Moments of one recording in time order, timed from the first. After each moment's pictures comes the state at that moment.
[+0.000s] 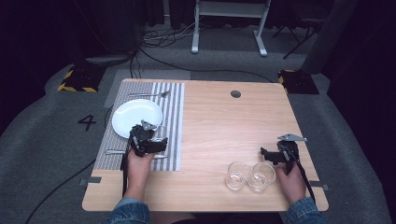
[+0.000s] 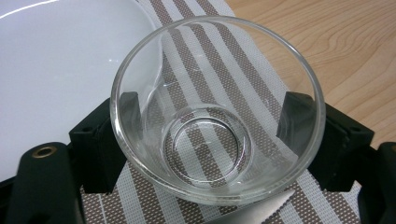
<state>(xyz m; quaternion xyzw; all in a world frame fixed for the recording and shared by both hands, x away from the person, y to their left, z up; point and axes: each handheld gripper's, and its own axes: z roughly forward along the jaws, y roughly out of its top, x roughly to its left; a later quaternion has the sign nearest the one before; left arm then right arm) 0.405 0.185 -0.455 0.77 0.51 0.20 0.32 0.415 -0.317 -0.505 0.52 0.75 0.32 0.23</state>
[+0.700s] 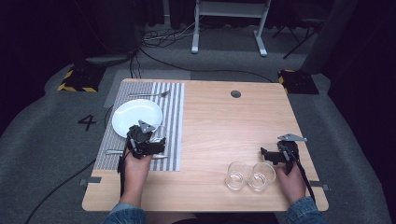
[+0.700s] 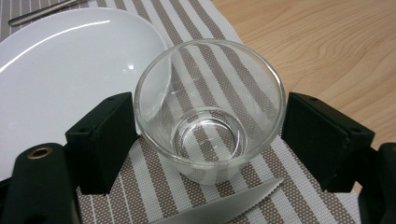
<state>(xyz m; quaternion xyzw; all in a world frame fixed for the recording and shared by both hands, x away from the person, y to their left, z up) 0.384 0.185 -0.433 0.77 0.50 0.23 0.32 0.415 -0.317 -0.505 0.52 0.75 0.32 0.23</state>
